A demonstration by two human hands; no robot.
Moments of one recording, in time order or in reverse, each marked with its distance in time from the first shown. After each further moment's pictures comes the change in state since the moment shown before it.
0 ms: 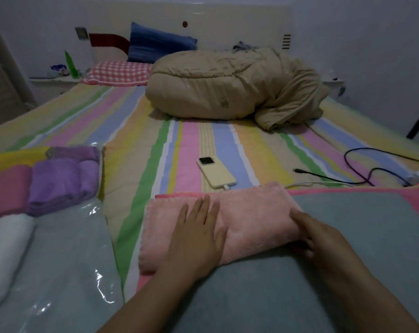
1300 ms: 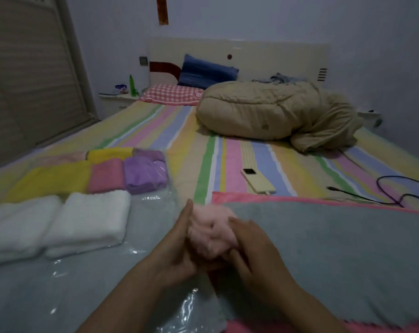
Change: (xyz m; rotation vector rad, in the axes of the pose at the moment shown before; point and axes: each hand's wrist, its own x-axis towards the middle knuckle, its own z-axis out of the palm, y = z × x) left_hand -0.140 -0.062 -0.116 -2.008 -0.305 -0.785; right_hand -0.111 0.068 0.118 -0.856 -0.364 -1.340
